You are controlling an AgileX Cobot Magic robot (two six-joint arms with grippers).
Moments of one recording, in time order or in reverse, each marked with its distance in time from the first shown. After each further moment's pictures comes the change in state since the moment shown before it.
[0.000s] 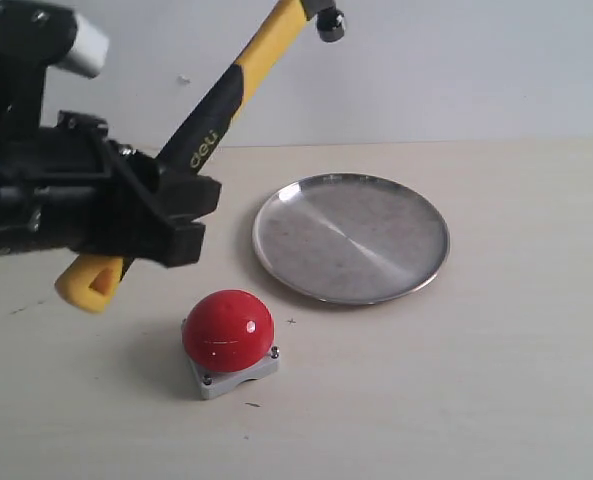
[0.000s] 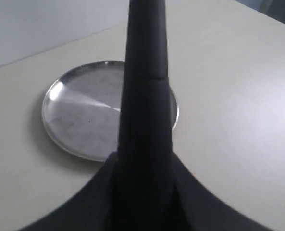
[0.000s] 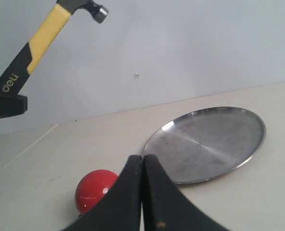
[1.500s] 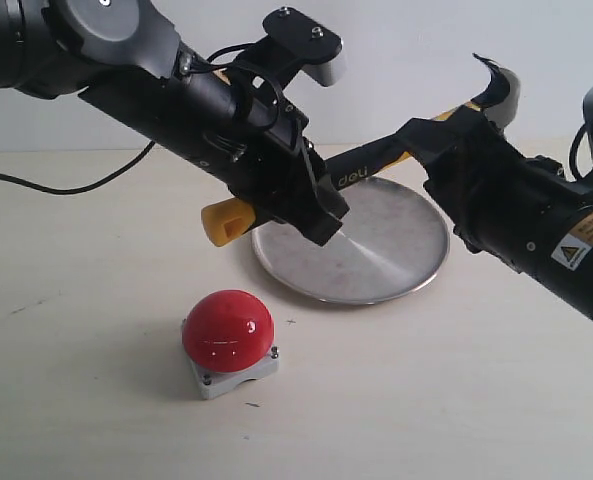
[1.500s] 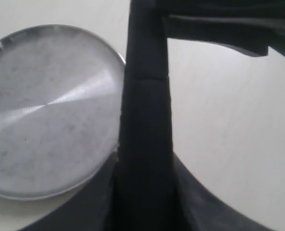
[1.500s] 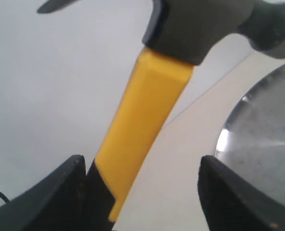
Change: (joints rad) left arm 0.020 0.533 -0.611 0.181 0.523 0.138; right arm 0.000 1.411 -0.405 0.118 -0.949 0.538
